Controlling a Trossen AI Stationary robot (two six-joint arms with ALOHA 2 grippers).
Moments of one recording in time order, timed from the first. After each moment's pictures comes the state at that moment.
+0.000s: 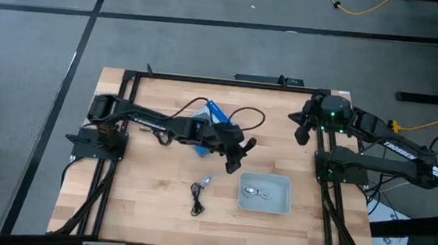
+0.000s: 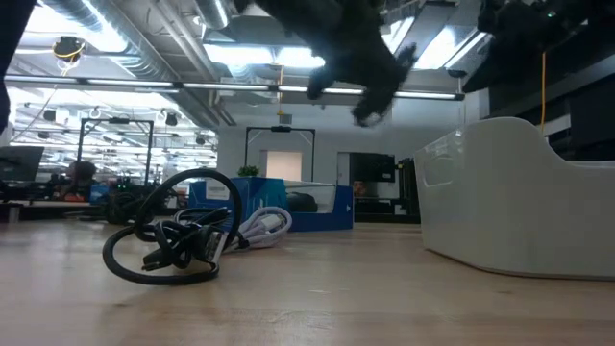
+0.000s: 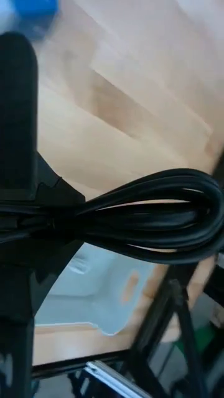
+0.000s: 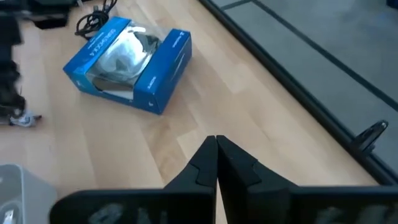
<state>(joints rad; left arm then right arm) -0.05 1.84 1.41 -0.12 -0.07 -0.44 -0.42 0.68 0.77 -0.71 0.03 0.05</state>
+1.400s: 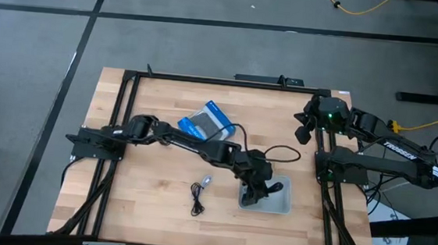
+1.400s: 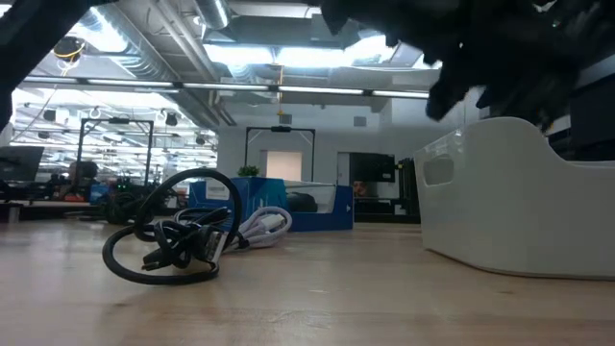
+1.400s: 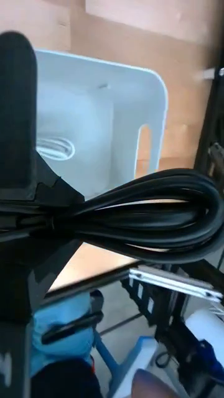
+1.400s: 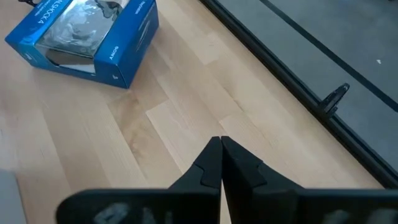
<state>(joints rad) -0.14 2.29 1.93 -0.18 0.28 -0.32 -0.42 0.68 0.77 -0.82 0.16 0.07</state>
